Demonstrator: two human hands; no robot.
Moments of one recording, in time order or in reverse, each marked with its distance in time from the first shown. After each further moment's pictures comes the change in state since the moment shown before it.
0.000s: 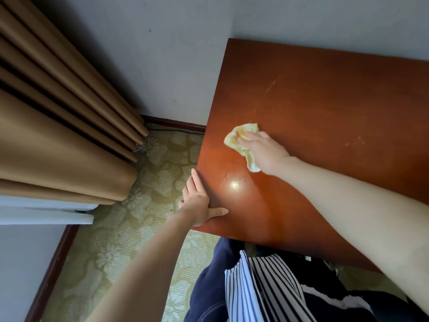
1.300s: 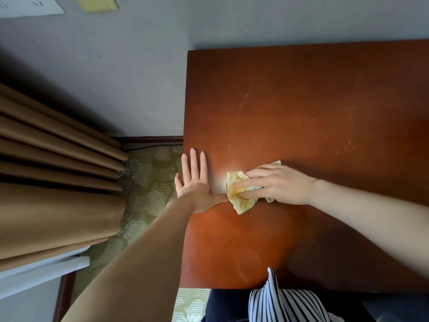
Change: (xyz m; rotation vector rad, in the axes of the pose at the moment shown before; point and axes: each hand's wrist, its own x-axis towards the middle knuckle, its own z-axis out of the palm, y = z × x) left_hand 0.099 0.066 -0.059 0.427 -0.021 0.199; right_hand -0.011 0.076 -0.003 -0.264 0.087 -0.690
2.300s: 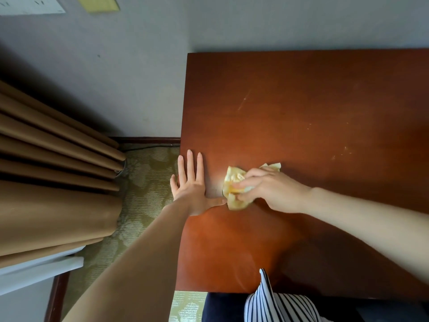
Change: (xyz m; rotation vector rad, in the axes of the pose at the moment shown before) left_hand 0.000 0.001 0.000 -0.033 0.006 -0.032; right_hand 0.003 -0.008 -0.004 0.276 -0.094 0.241
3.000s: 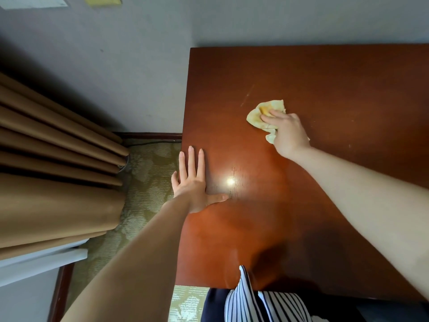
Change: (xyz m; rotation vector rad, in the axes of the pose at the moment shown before) left_hand 0.000 -0.001 0.000 0.010 0.014 -0.002; right_hand 0.043 0.071 -0.029 0.189 0.495 0.767
